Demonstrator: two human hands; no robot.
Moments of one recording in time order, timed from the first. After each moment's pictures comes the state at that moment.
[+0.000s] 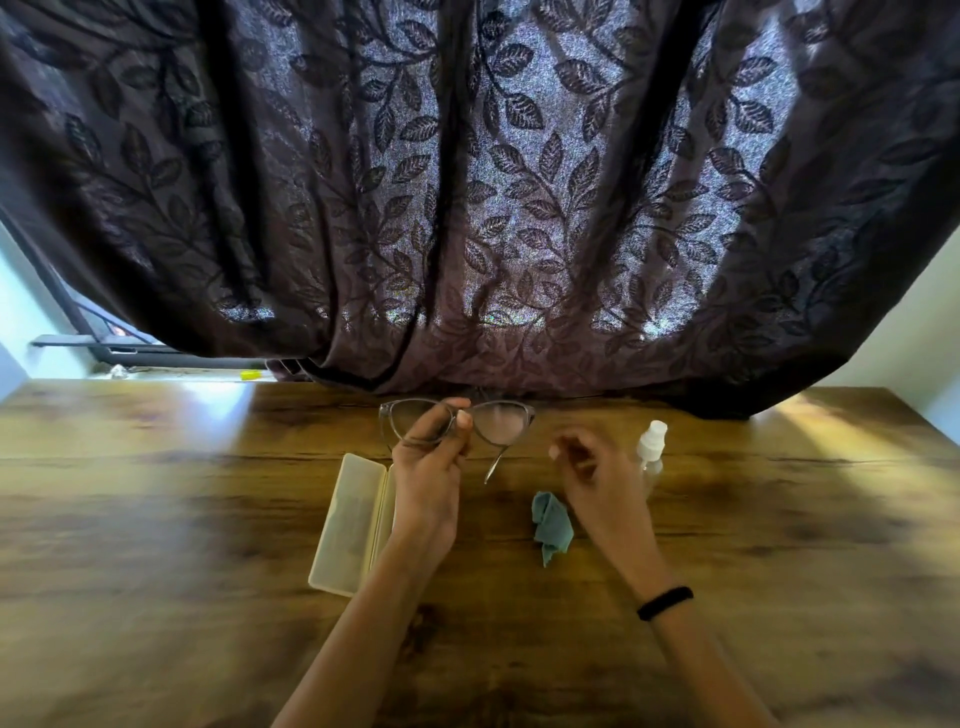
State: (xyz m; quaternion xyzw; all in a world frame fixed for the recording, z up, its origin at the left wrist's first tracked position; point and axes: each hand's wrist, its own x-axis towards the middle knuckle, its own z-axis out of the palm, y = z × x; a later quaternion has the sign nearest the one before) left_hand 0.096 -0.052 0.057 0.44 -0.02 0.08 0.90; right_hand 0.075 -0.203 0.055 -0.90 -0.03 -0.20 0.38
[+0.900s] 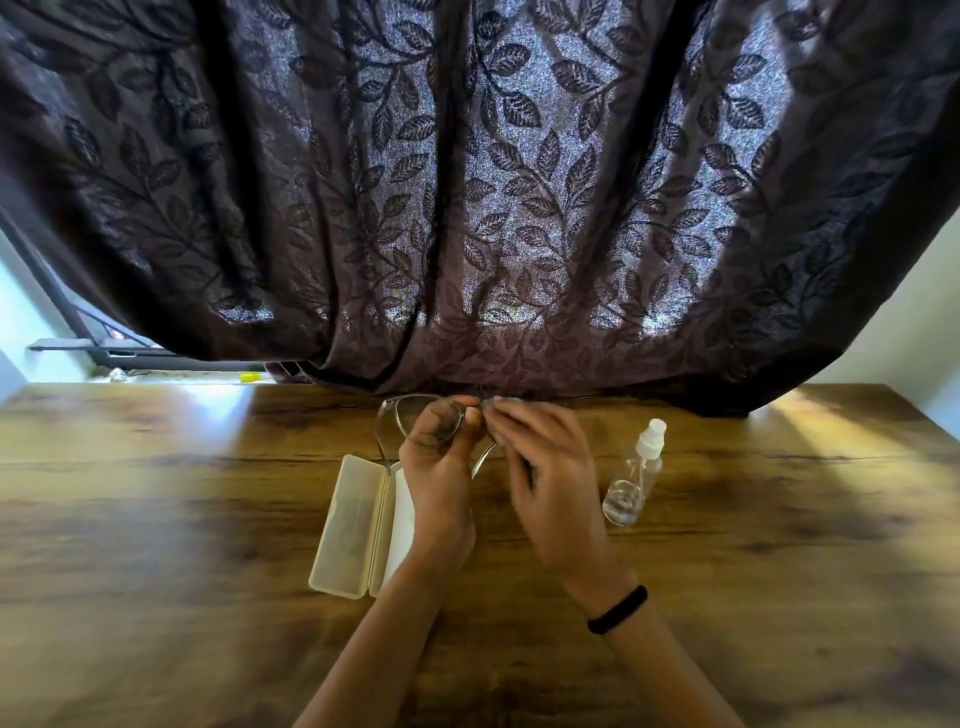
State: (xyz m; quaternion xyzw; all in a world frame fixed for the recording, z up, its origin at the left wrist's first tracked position) left_hand 0.088 -0.066 0.065 0.47 -0.06 0.17 0.86; right_hand 0.065 -0.158 0.075 -0.87 -0.18 -0.36 0.29
